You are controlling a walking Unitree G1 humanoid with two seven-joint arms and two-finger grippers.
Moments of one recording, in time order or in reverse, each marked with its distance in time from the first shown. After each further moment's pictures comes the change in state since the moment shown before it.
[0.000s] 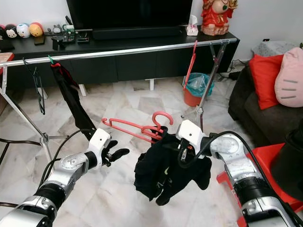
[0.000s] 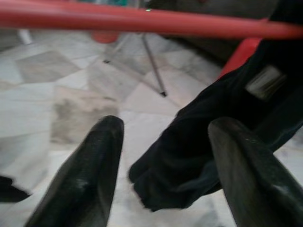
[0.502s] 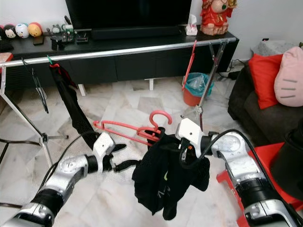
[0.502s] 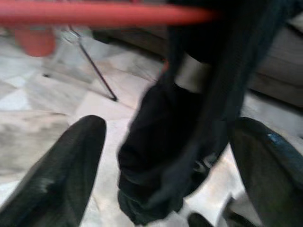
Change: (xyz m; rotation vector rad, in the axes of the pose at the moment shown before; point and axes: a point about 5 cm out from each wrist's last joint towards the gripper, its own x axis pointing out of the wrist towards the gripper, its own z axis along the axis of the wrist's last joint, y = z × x) left arm -0.009 -0.019 -0.003 0.082 0.002 -0.286; right arm -0.004 -0.001 0.012 -0.003 -0.016 0.042
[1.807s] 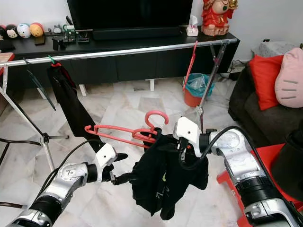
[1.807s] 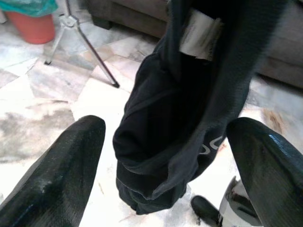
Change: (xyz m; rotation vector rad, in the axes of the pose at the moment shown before) left arm 0.005 -0.005 -0.012 0.004 0.036 0.048; right arm 0.005 0.002 0.020 -0.040 -0.028 0.072
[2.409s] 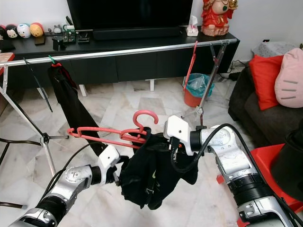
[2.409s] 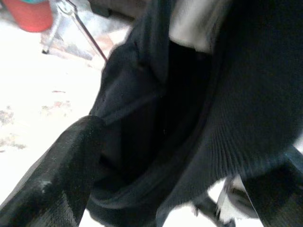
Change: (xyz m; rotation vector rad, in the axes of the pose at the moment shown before) left arm 0.004 -0.006 -0.011 0.023 0.072 -0.019; right arm 0.013 0.006 0.016 -0.046 -0.040 0.066
